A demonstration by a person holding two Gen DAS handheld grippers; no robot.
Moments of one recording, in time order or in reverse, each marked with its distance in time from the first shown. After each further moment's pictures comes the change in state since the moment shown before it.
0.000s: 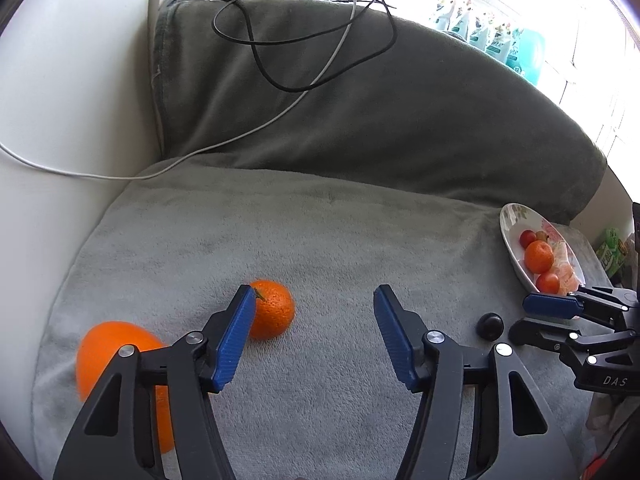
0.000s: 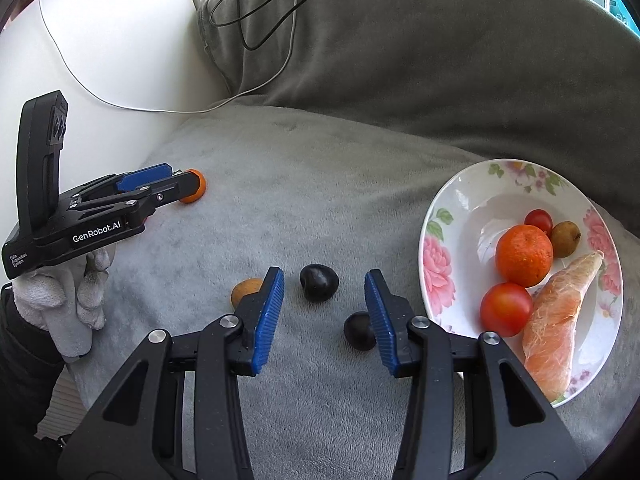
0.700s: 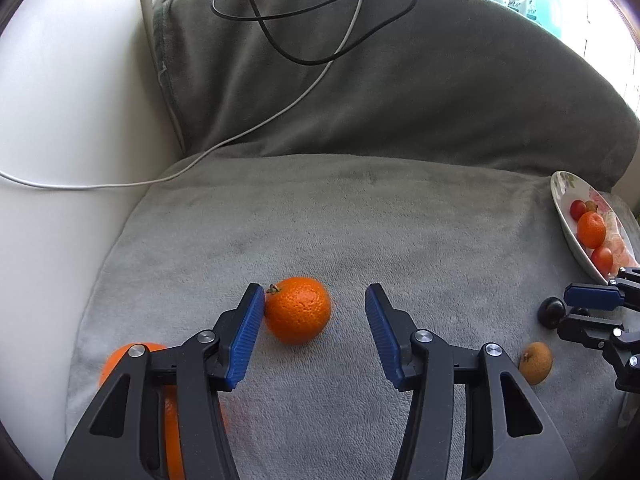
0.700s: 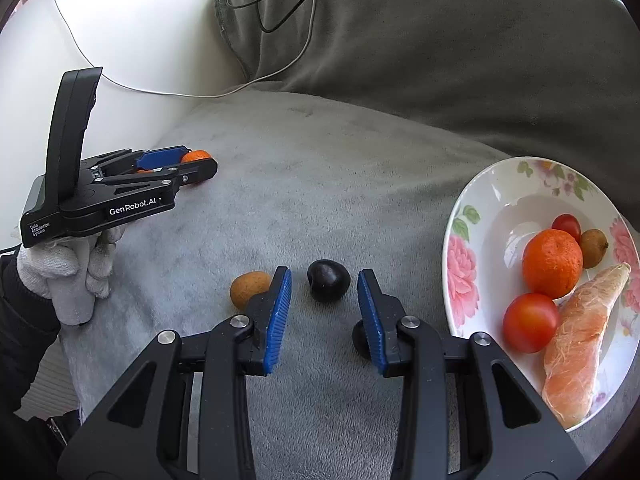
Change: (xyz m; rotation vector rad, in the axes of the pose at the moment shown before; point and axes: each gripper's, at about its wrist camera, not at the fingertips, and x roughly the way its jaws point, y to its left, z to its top) left arm 0.025 0.001 0.003 0.097 0.062 0.162; right arm 0.017 0.000 -0.003 -0.049 0.024 0.048
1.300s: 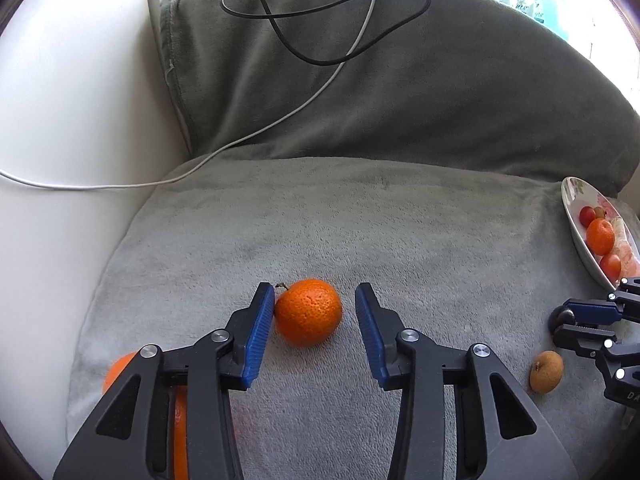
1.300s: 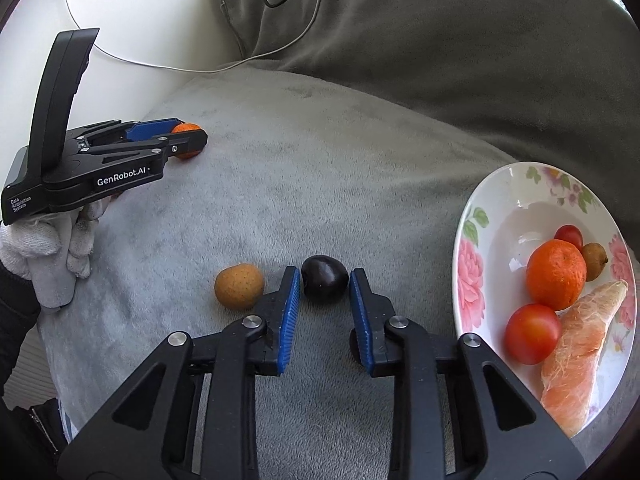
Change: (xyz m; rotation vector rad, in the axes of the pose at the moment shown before) left arm 0.007 0.008 0.002 -0.020 -0.012 0.019; right arm 0.014 0.013 0.000 -0.068 0.060 -0.077
